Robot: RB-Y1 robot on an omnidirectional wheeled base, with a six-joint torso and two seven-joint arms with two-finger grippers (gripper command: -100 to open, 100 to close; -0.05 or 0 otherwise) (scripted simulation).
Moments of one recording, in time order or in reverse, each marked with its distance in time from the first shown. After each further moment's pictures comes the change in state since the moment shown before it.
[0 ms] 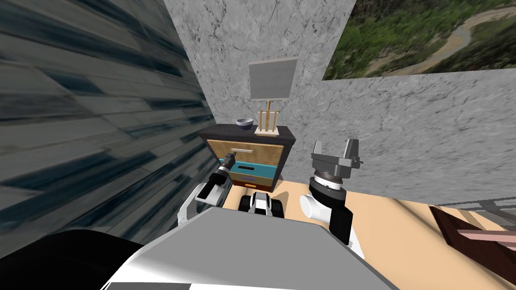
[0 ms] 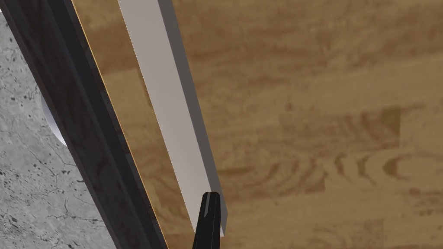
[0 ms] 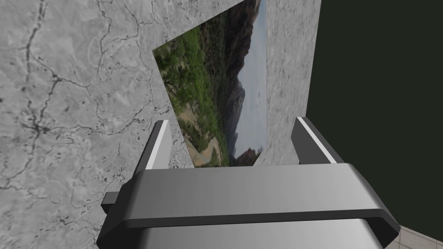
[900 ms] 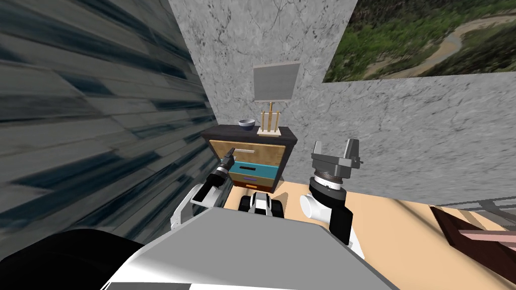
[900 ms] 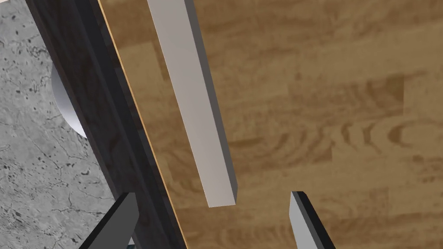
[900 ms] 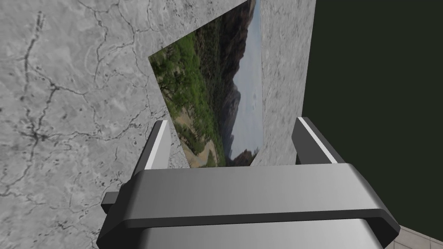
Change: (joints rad) left arm 0.035 0.027 -0.002 -0.069 0.005 0.055 0.010; right arm 0.001 0.000 0.000 0.000 0.000 0.000 0.000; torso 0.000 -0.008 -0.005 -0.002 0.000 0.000
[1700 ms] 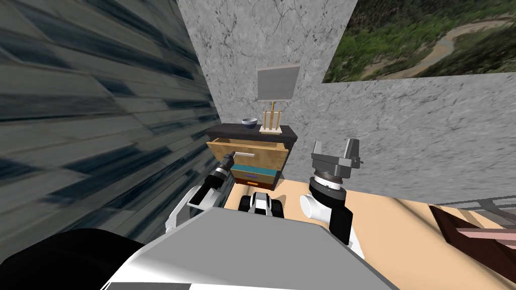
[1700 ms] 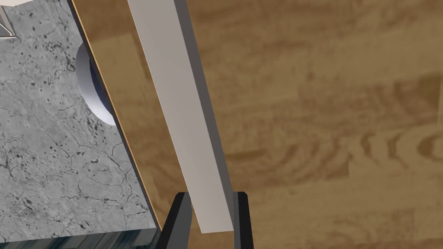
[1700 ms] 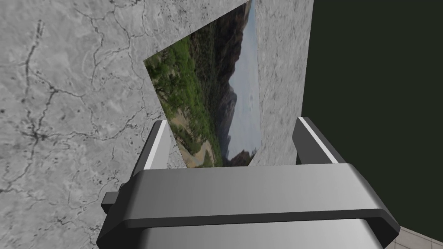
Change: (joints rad) left arm 0.031 0.016 -0.008 -0.045 0.001 0.015 0.008; right arm -0.001 0.000 0.000 0.000 0.000 0.000 0.000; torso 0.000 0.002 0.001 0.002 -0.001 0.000
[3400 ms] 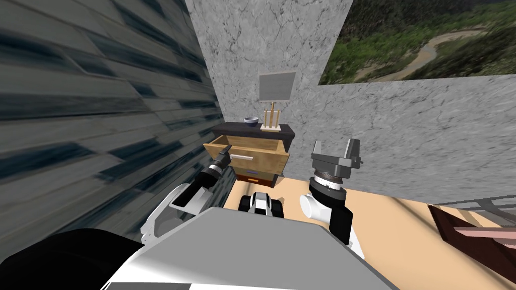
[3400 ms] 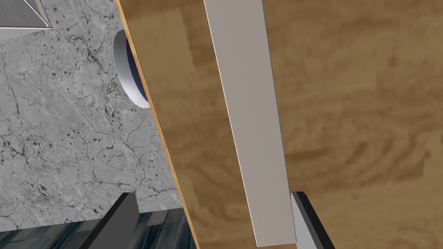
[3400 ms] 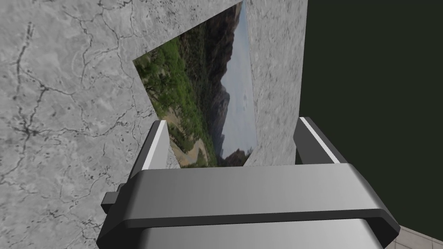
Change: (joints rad) left arm -0.005 0.135 0.058 -0.176 0.039 0.212 0.113; right arm 0.000 0.000 0.000 0.000 0.000 0.000 0.000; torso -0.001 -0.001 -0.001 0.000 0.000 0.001
